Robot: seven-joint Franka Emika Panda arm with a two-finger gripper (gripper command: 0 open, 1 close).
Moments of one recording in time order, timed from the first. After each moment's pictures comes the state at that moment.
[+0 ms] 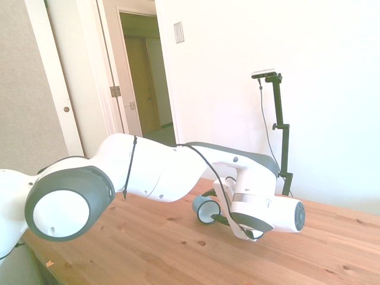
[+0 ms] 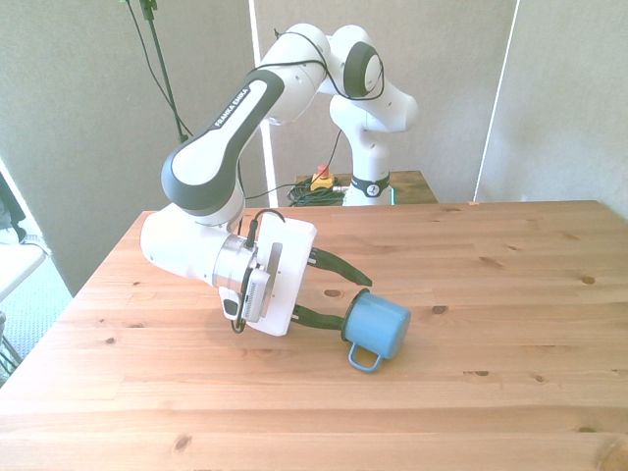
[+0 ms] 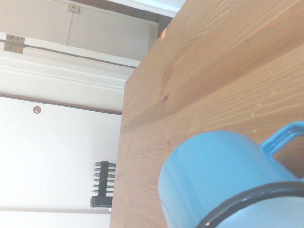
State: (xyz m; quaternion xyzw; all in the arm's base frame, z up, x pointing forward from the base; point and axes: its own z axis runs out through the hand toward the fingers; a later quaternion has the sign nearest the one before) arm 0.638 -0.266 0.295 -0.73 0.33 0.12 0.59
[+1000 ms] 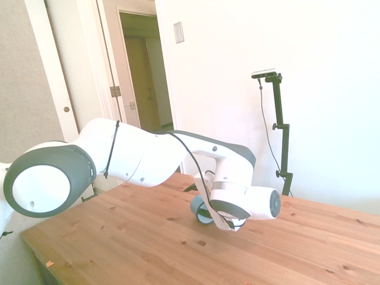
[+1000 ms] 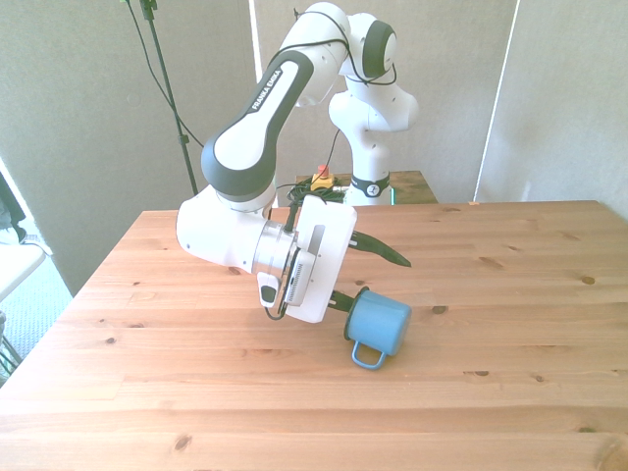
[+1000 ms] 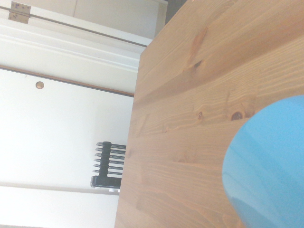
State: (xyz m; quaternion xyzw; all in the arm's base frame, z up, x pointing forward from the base) arm 0.627 -0.212 0.311 -0.74 0.31 0.12 0.58
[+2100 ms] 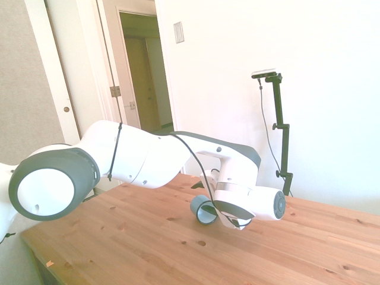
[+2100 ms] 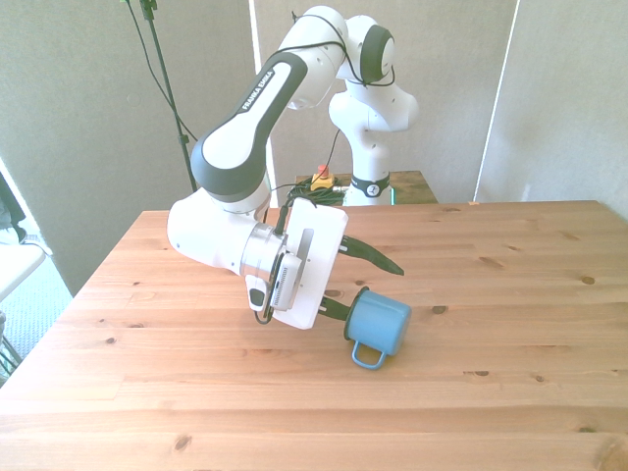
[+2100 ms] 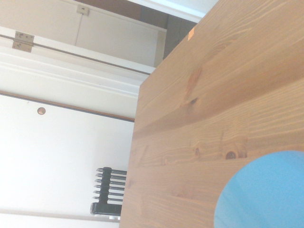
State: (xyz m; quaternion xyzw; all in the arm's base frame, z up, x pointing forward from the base) arm 0.640 -0.226 0.315 -0.73 0.33 0.09 0.60
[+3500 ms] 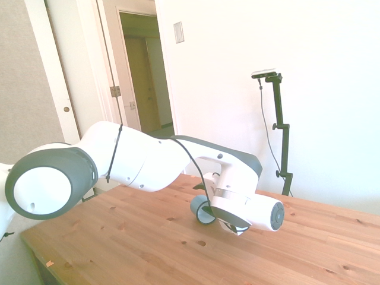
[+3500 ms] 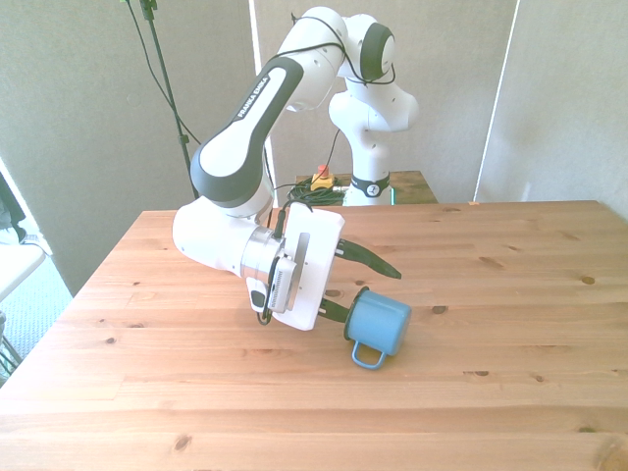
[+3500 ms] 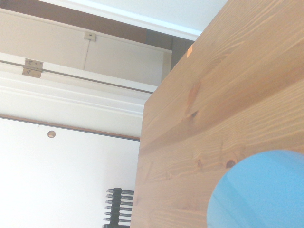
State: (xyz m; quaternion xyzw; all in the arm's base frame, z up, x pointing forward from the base) arm 0.626 -0.227 0.303 -0.70 0.35 0.08 0.62
